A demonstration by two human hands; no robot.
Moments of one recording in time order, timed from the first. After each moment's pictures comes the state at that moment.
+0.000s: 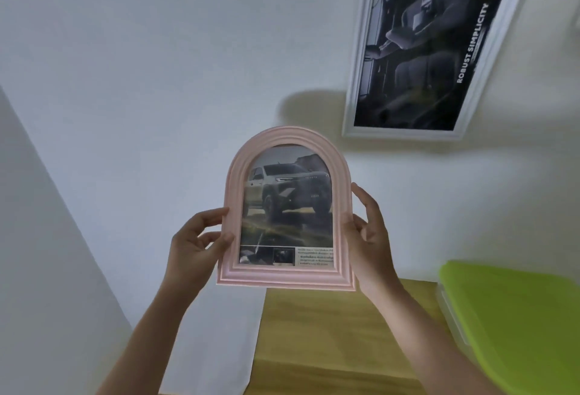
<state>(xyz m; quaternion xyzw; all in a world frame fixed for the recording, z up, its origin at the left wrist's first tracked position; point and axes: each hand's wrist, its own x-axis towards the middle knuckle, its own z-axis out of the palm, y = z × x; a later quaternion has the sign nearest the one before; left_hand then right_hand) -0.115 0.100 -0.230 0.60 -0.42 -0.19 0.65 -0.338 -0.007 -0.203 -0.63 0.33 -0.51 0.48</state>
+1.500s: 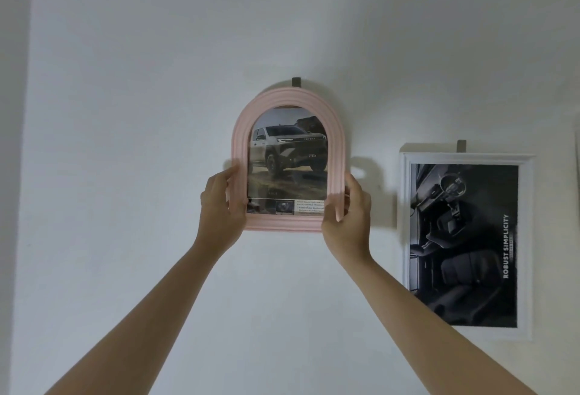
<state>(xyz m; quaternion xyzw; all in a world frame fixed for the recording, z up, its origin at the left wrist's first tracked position) 0.044 -0.064 0.042 0.50 -0.55 0.16 0.65 -0.149 -0.143 0.035 -0.67 0.20 -0.71 0.12</state>
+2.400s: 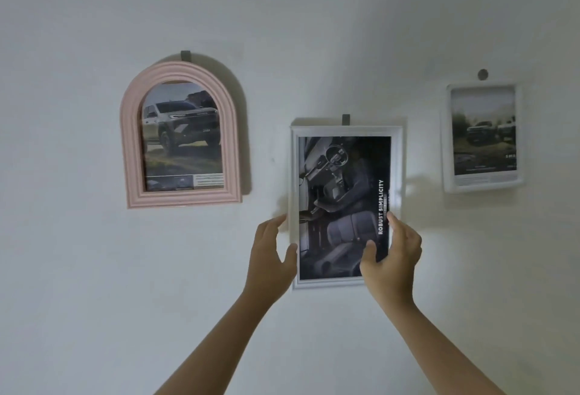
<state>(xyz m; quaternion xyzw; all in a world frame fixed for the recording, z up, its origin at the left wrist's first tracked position) -0.204 -0.106 -0.052 0.50 -0.63 0.06 0.60 -0.391 -0.170 -0.065 -0.60 0.39 -0.70 -0.03</state>
